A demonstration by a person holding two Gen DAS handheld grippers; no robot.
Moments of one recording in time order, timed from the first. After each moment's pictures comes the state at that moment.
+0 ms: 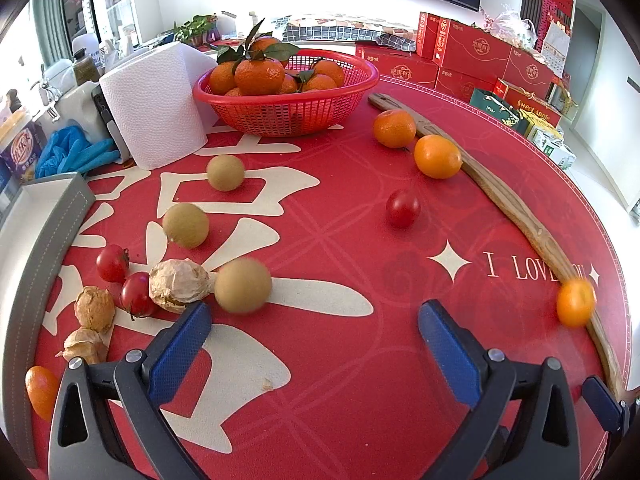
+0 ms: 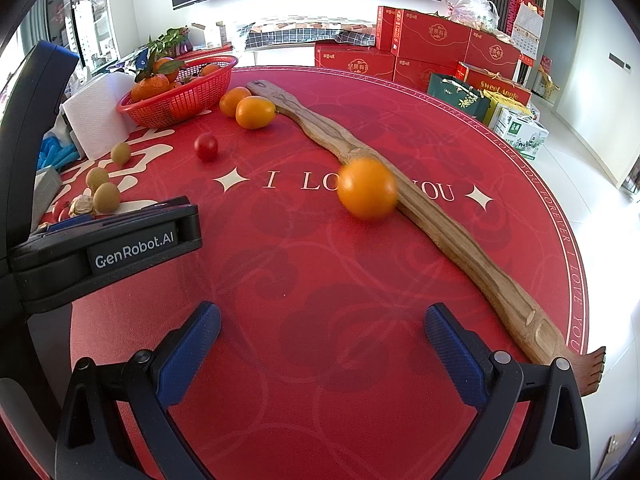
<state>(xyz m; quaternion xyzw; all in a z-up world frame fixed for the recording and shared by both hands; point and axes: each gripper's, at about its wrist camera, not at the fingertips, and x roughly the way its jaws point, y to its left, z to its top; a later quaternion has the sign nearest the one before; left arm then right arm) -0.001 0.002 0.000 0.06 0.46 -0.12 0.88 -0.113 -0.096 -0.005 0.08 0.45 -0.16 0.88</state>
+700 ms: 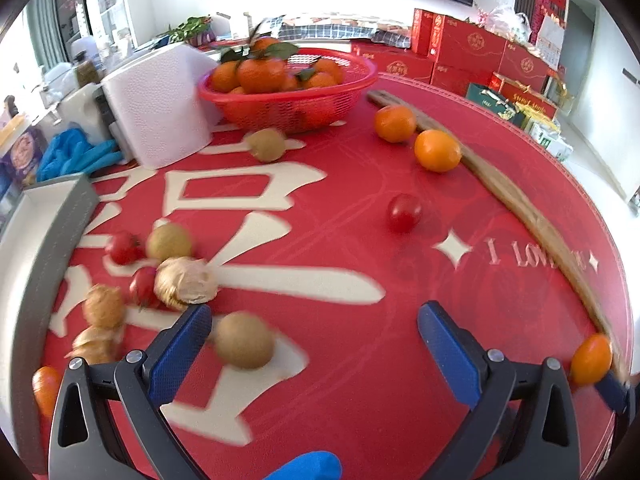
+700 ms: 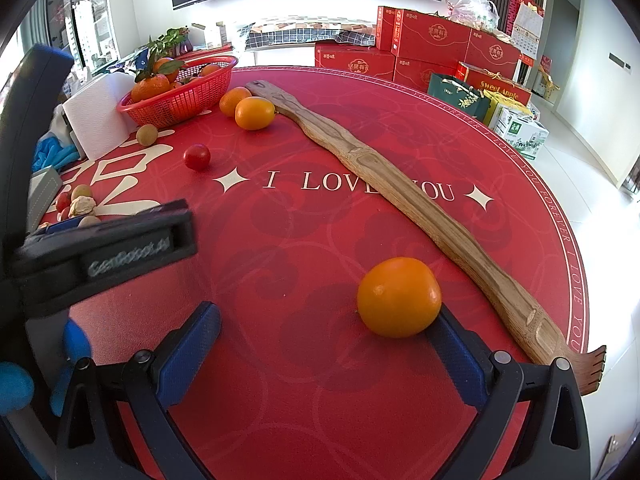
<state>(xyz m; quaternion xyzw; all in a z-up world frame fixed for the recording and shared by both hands) -0.009 0.022 0.002 0.08 0.46 -0.13 0.88 -0.113 -0.096 -0.005 0.08 0.45 -0.16 0.88</state>
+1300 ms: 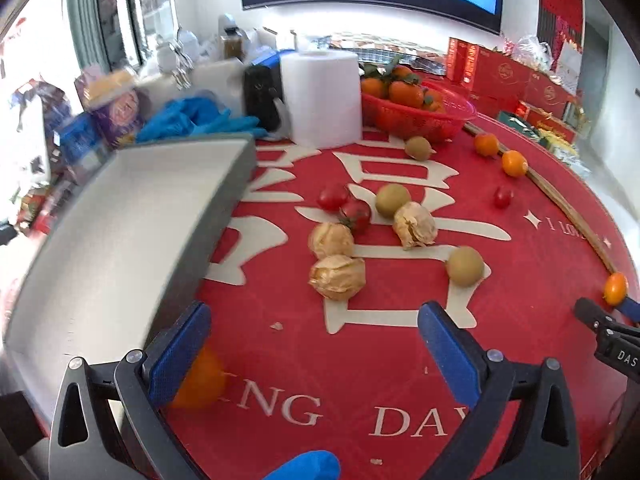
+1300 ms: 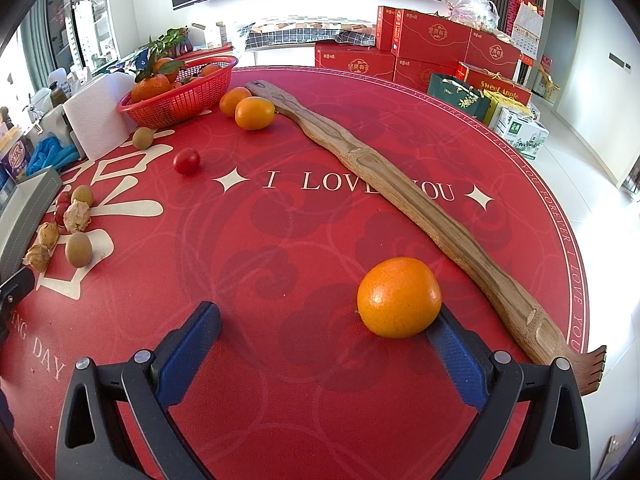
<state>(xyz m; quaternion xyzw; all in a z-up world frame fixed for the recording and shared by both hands) -0.040 0.158 0.015 0.05 0.43 -0.10 0.90 -0.112 -0.096 -0.005 0.08 0.45 -0.16 0.88</state>
